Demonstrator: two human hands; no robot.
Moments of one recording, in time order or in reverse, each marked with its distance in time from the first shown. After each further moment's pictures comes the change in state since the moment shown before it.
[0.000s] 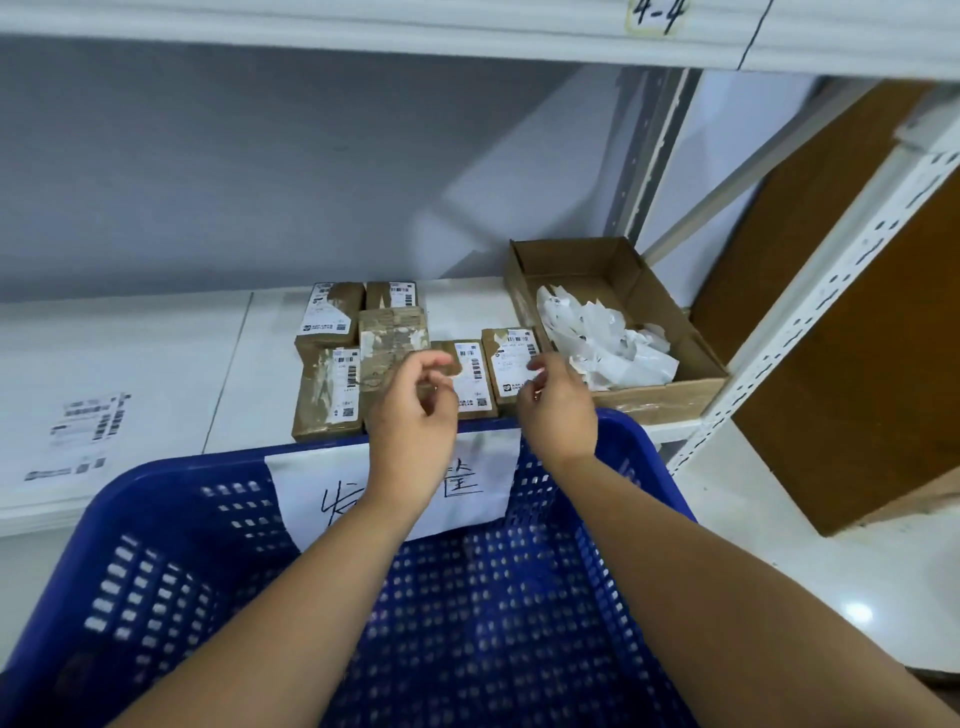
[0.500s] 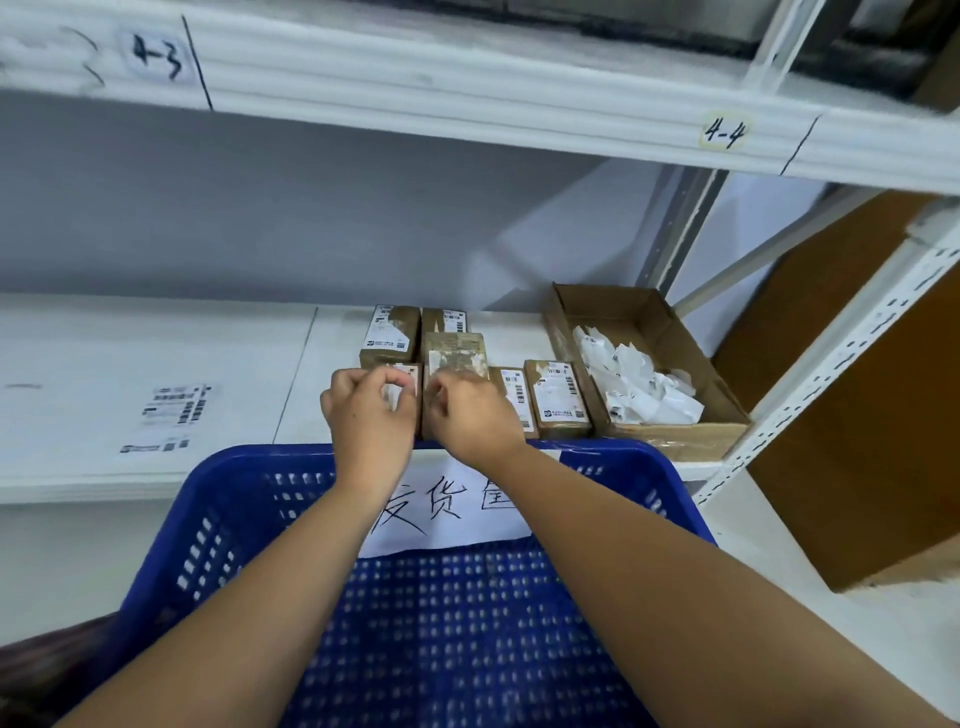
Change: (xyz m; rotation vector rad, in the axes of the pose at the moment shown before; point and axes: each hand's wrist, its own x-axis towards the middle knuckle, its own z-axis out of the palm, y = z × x) left_hand 0.013 -0.019 -0.090 0.300 0.235 -0.055; right_hand -0.029 -0.138 0.027 -0.124 -0.362 -0.362
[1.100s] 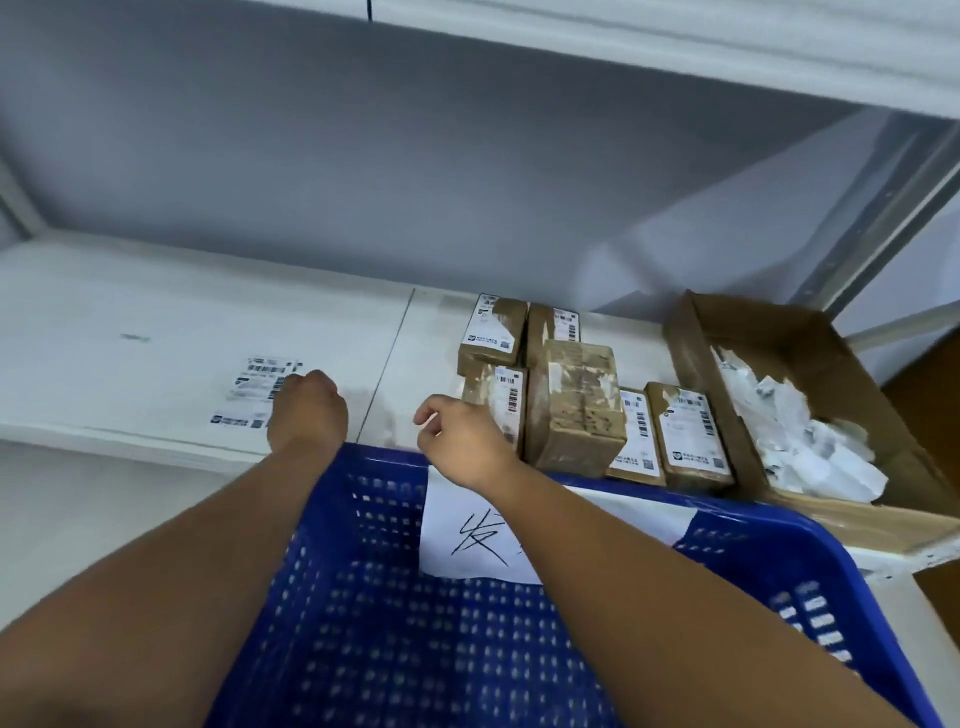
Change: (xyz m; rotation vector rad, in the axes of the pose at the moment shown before) left_hand 0.119 -0.176 -0.051 0.538 -0.027 -0.357; right_hand 0.069 -0.051 0.103 0.271 -0.357 0.003
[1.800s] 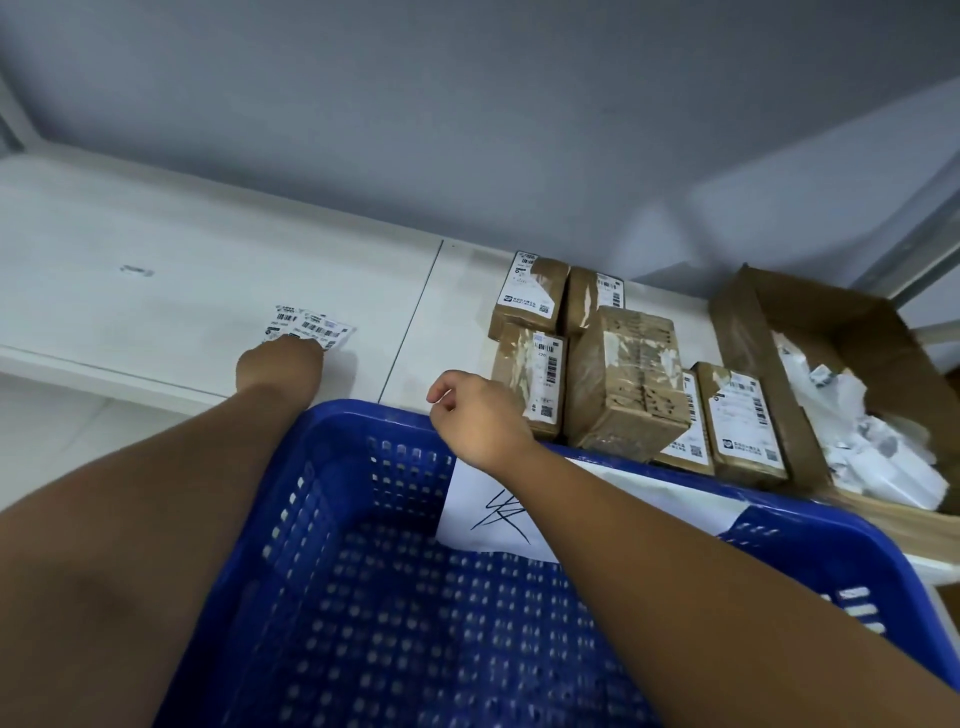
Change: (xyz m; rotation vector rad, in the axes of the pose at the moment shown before) left_hand 0.045 -0.050 -0.001 0.719 -0.214 0.129; right_hand 0.018 -0.002 0.031 -0.039 -0.030 0.045
